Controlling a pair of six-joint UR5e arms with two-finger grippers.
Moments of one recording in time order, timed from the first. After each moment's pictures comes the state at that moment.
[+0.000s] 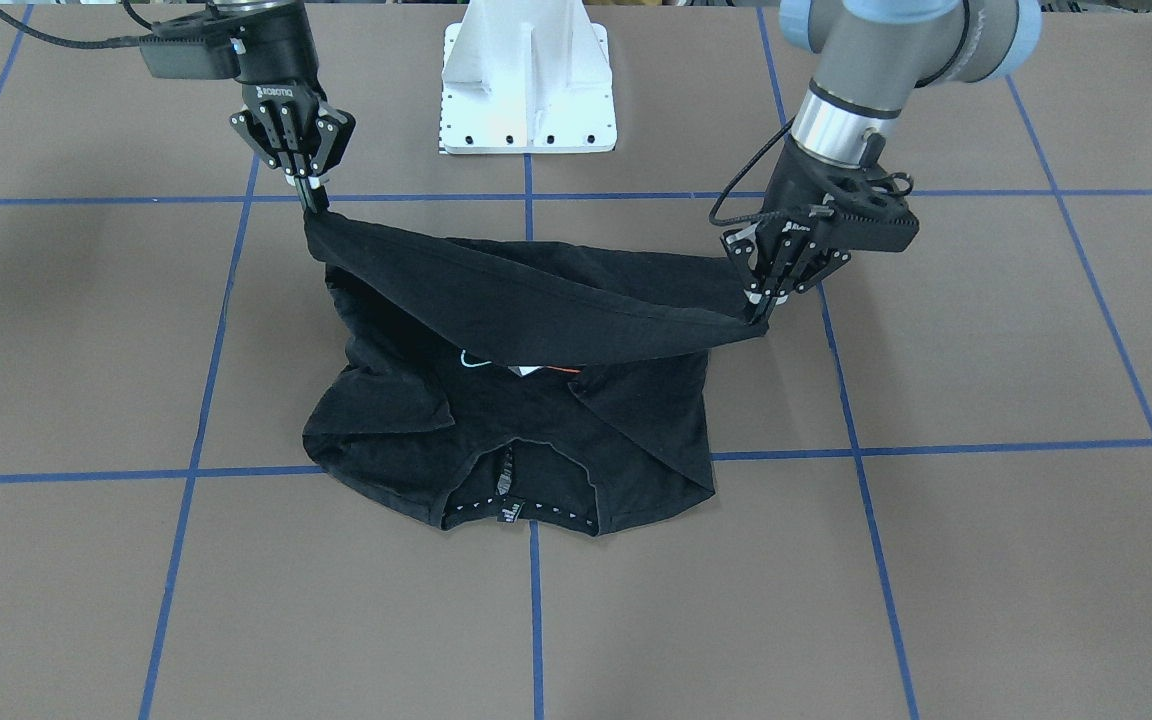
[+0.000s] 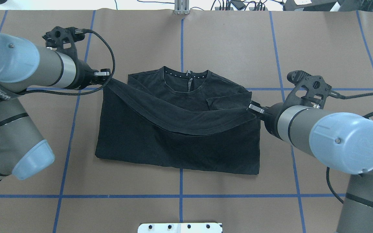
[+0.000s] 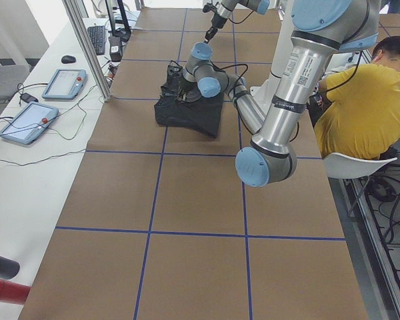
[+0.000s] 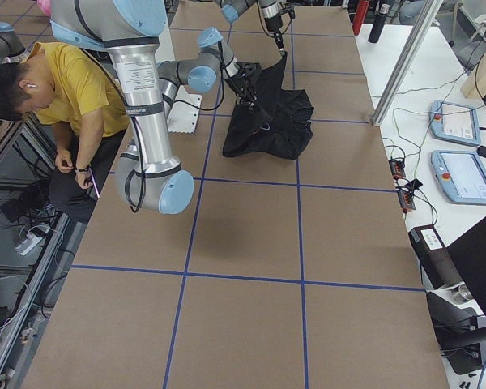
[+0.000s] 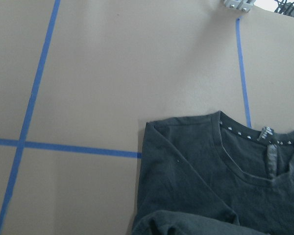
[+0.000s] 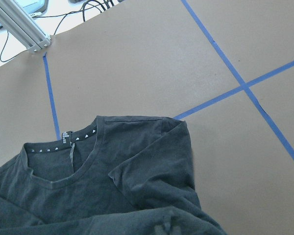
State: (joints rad) left arm -0.73 -2.00 -1.92 -1.79 -1.77 -1.23; right arm 0.46 -1.27 2.30 -1.67 1.40 1.69
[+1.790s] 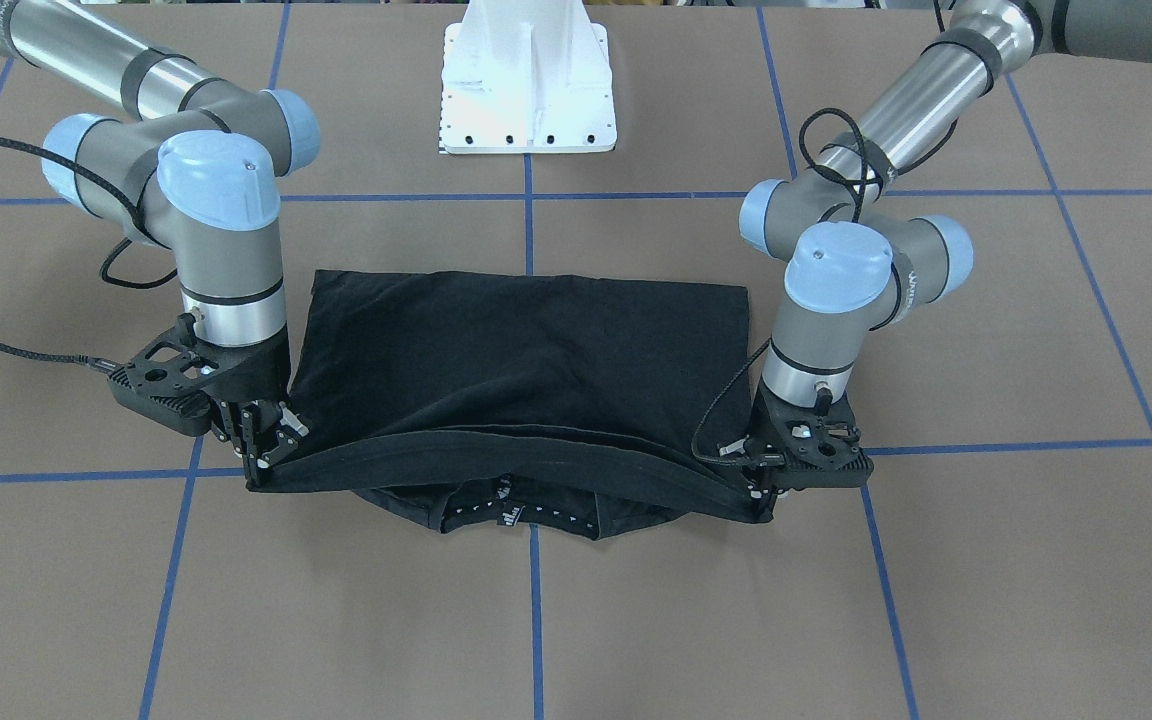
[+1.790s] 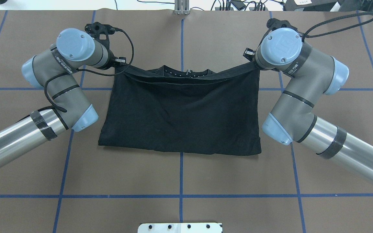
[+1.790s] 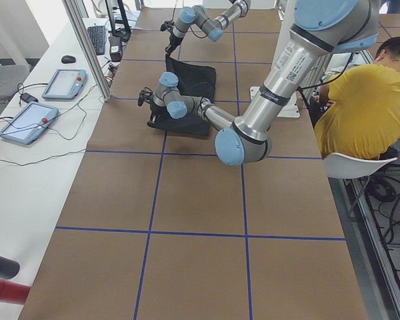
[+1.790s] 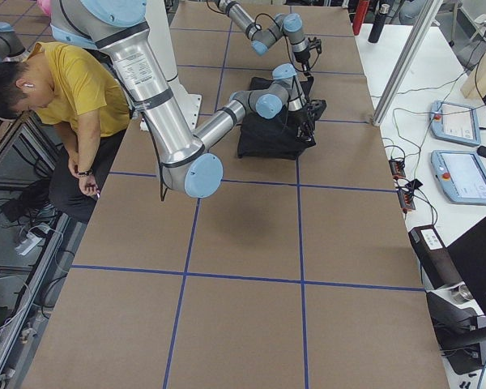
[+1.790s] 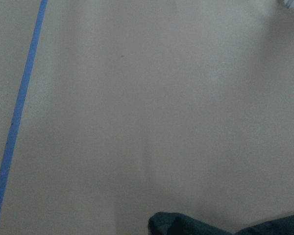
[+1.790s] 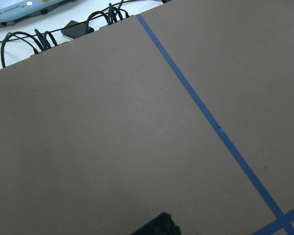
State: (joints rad) left arm -0.78 -2.21 -1.29 -2.11 -1.72 -1.02; right arm 0.75 -1.03 1.62 -1.44 1.57 1.49
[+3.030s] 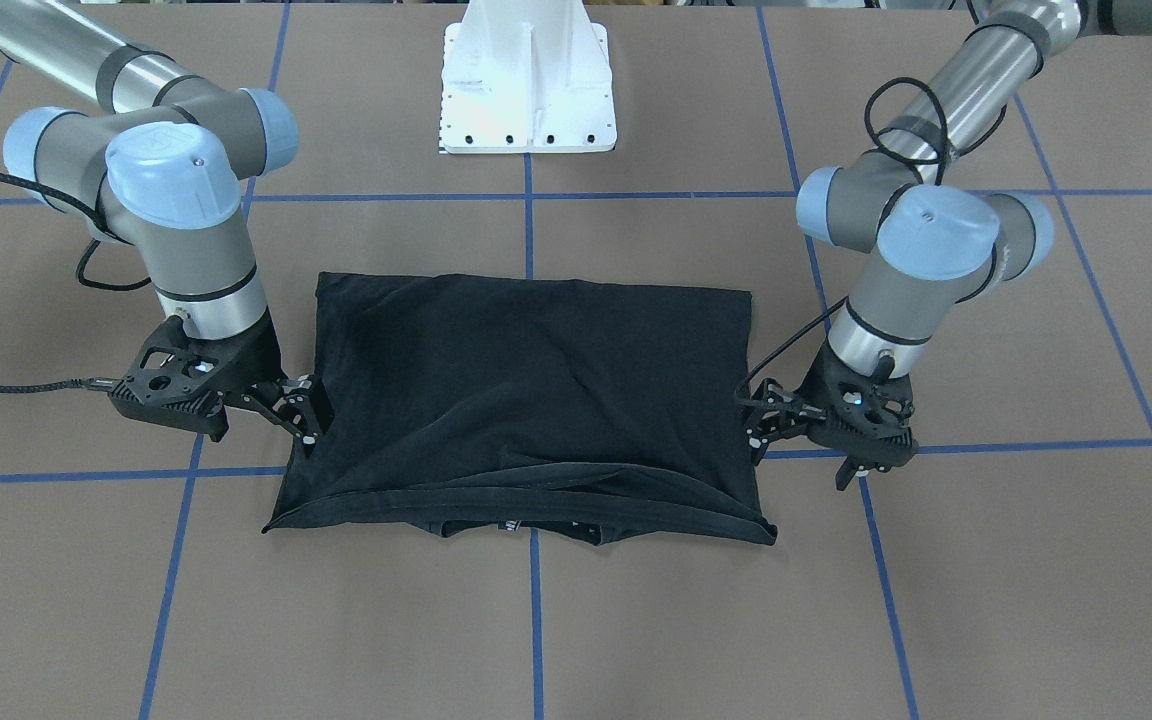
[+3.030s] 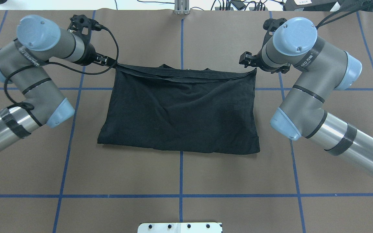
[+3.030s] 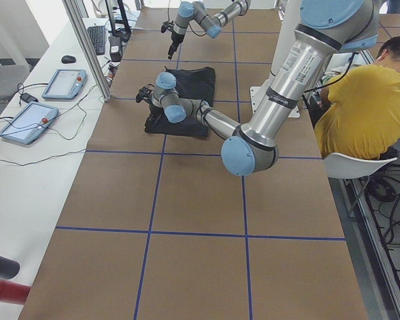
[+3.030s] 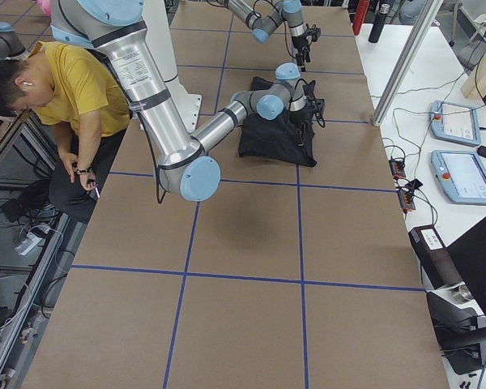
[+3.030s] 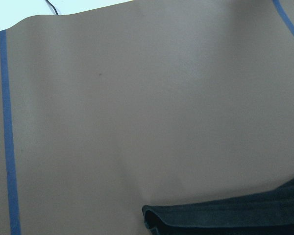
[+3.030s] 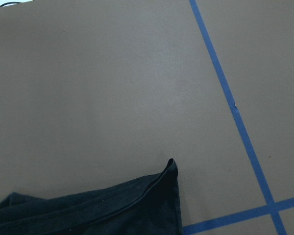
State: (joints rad) left arm -0.85 -2.05 -1.52 -2.14 -1.91 -0.74; right arm 0.79 -1.06 1.69 -1.43 1.75 1.24
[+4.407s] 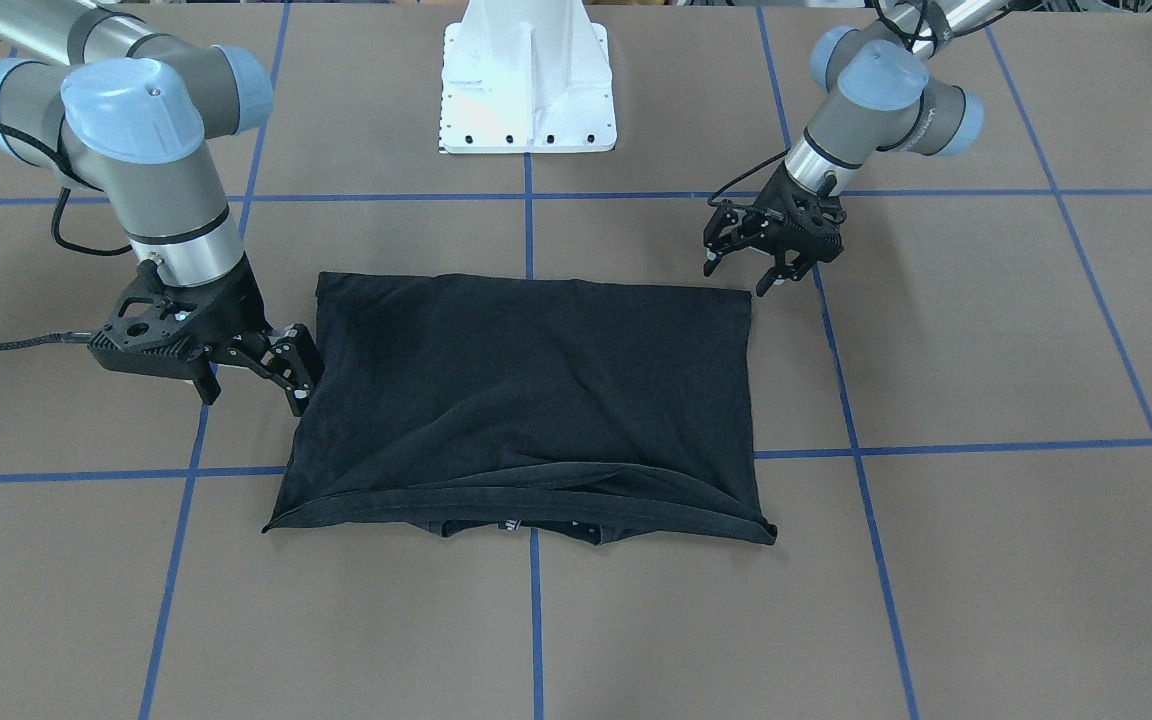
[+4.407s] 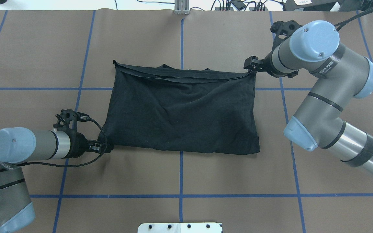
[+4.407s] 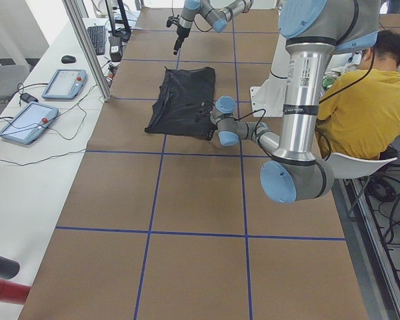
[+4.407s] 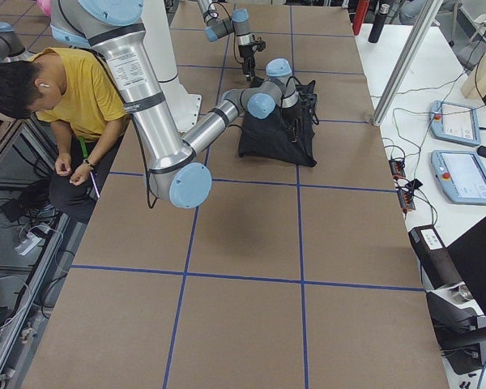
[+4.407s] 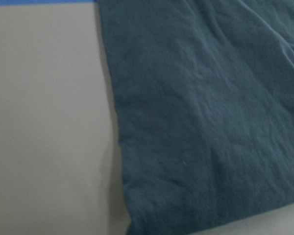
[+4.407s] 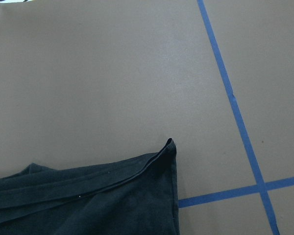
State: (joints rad) left arm -0.46 -1.67 -1.79 -2.40 -1.75 -1.11; right arm 0.78 -1.12 1.79 -1.43 1.77 1.23
